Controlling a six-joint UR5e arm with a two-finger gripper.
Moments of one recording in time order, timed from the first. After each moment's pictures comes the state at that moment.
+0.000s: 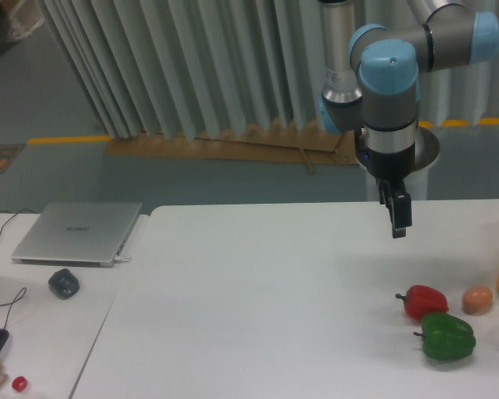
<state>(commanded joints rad) 2.34 -1.69 -1.53 -1.43 1.57 1.53</state>
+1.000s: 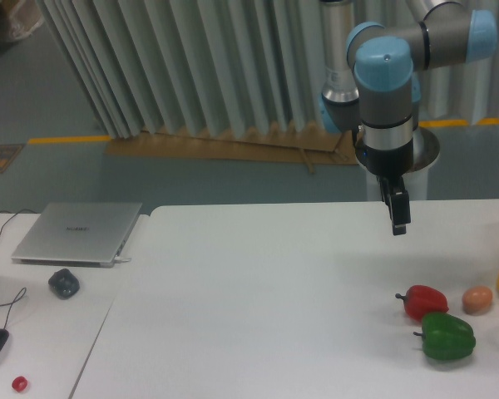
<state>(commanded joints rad) 2.31 -1.67 -1.55 -1.37 1.64 1.59</state>
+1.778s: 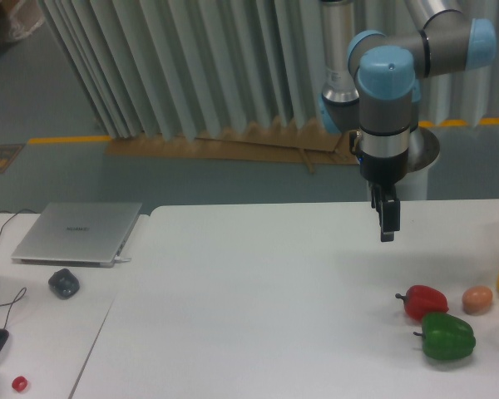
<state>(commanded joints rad) 2.37 -1.68 -1.57 -1.41 1.47 1.55</state>
